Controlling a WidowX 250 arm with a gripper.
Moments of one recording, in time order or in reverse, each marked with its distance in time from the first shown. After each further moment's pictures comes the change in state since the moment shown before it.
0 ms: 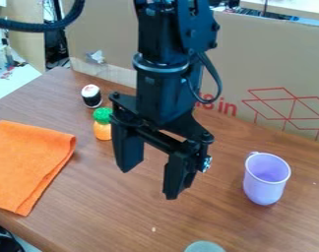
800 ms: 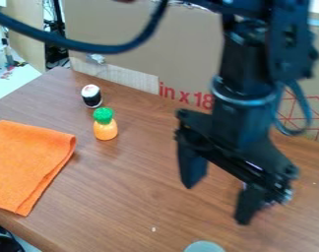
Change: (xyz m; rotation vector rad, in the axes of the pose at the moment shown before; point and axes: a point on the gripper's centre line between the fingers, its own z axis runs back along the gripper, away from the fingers) arm 0.020 -0.065 -0.002 0.020 -0.131 -0.089
